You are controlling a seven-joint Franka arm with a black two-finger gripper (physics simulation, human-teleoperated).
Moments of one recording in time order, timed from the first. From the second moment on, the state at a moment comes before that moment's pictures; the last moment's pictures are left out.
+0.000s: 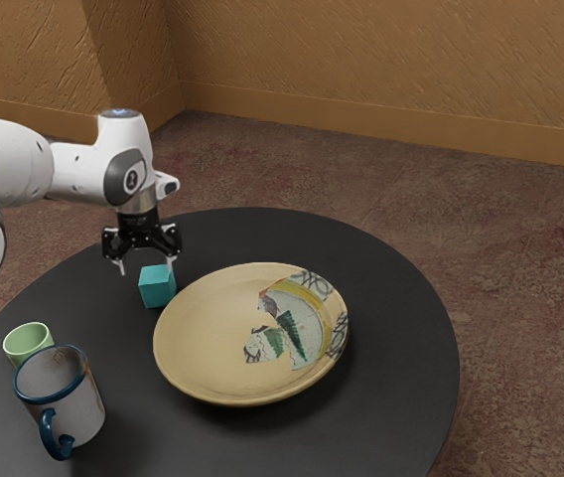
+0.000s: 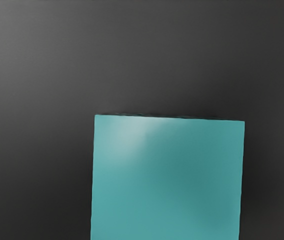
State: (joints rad) arm -0.03 0.48 0.28 -1.71 -0.07 2.11 -0.36
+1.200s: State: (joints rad) arm -0.01 0.52 0.28 -1.71 -0.12 2.17 -0.37
